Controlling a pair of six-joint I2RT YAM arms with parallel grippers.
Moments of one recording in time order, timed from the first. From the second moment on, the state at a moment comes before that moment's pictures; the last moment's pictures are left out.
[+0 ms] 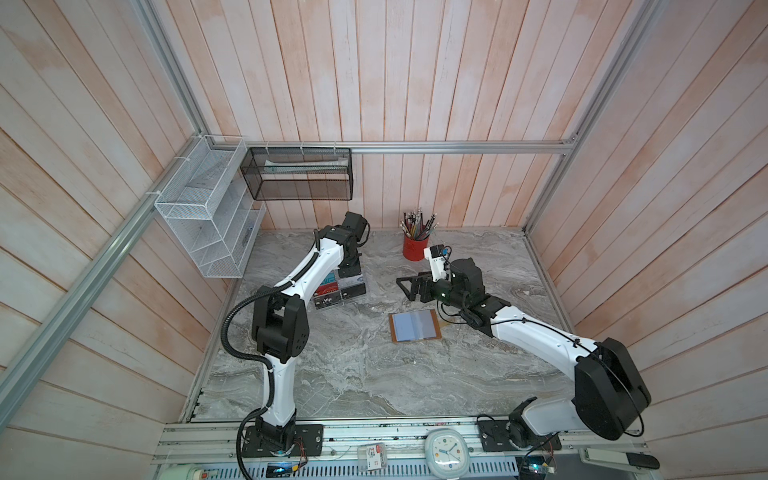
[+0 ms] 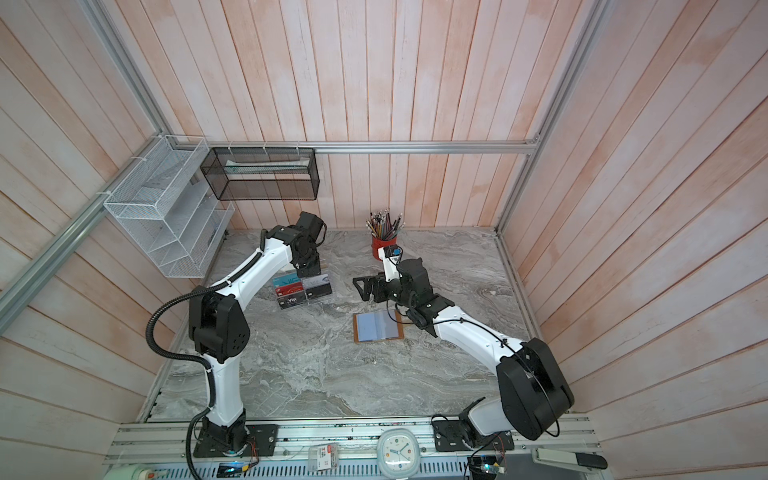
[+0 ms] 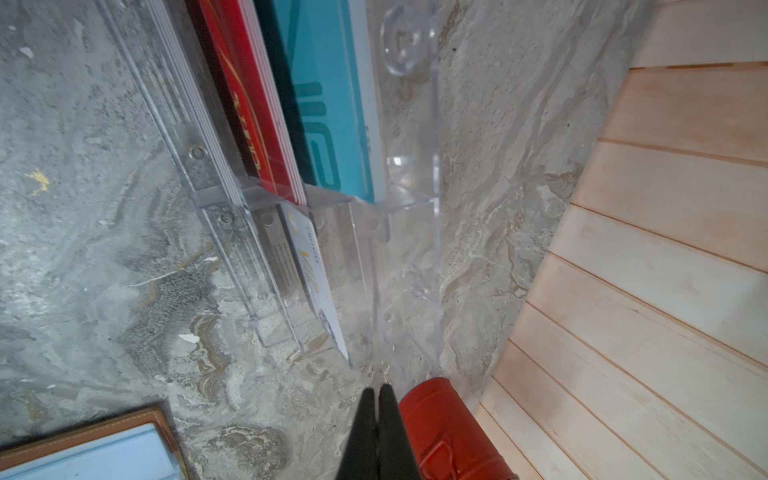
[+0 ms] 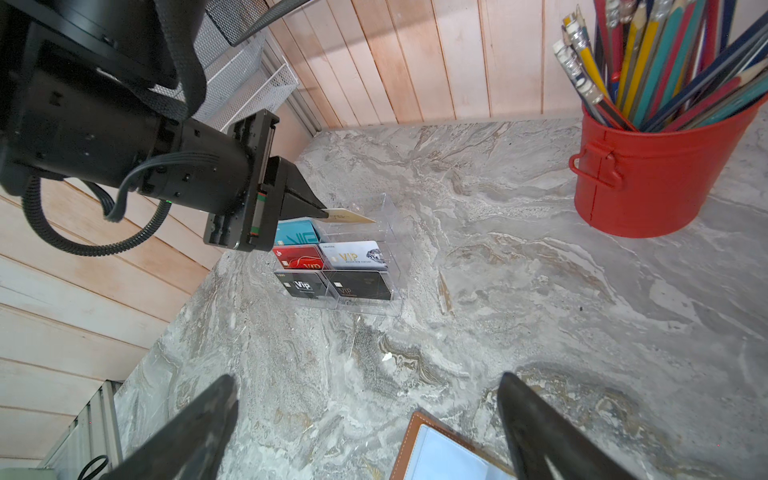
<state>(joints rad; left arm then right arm) -0.39 2.05 1.89 -1.01 -0.15 -2.08 0.59 1.43 0.90 0.17 -0.27 0.42</state>
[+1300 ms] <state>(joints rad) -0.38 2.06 1.82 -0.96 -0.16 -2.08 0.59 1.45 0.85 0.19 -0.31 0.42</state>
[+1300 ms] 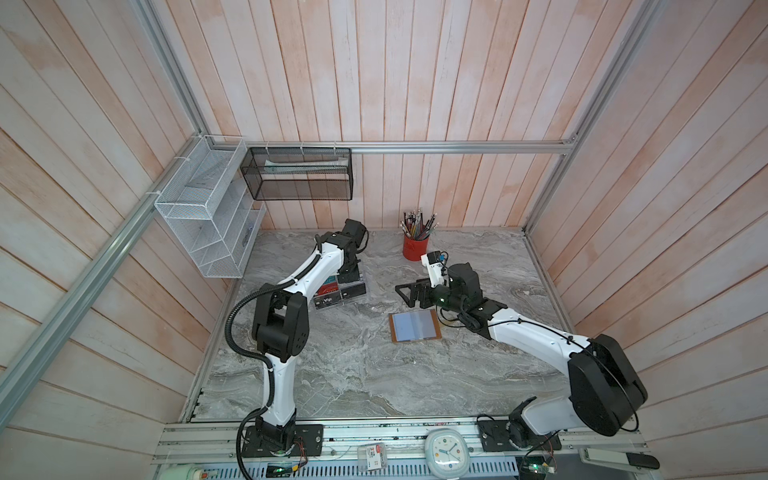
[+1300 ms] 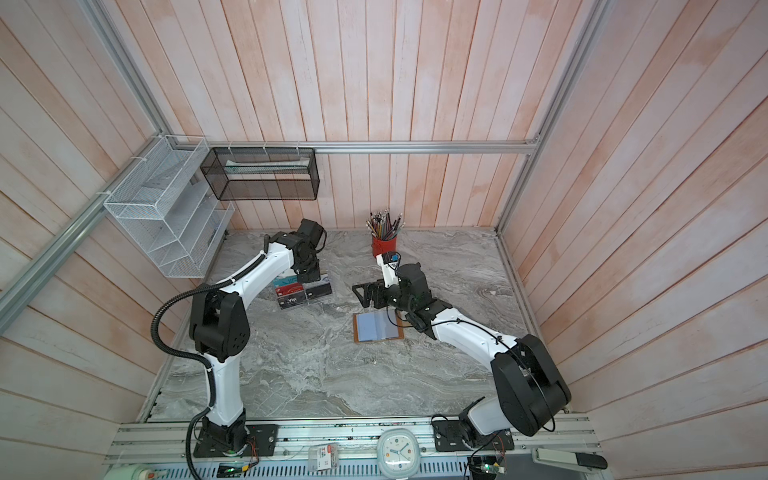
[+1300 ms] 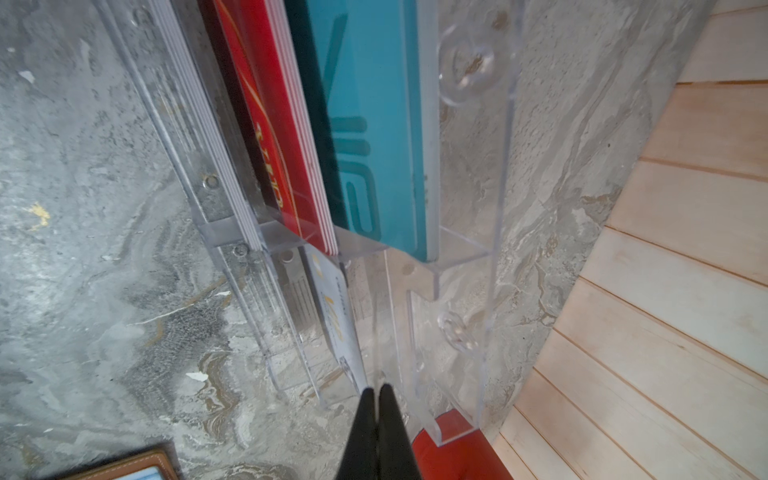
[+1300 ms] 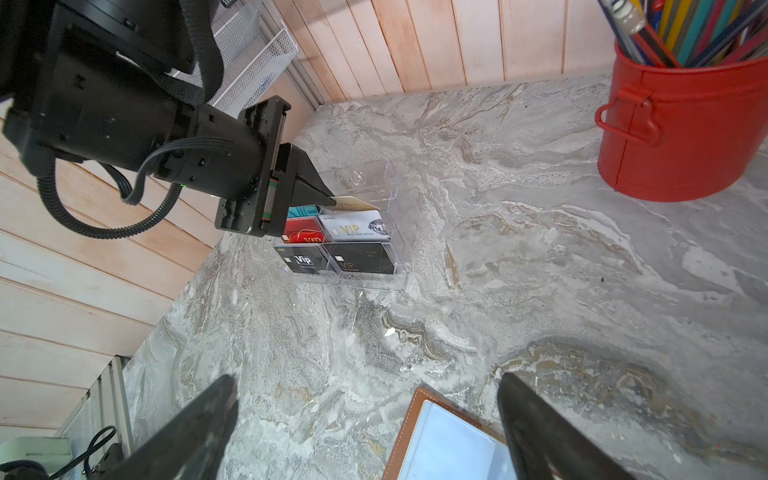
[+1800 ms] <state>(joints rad) -0.38 2.09 1.83 -0.95 -0.16 -2.08 0.59 1.45 0.83 0.21 -0.32 0.42</state>
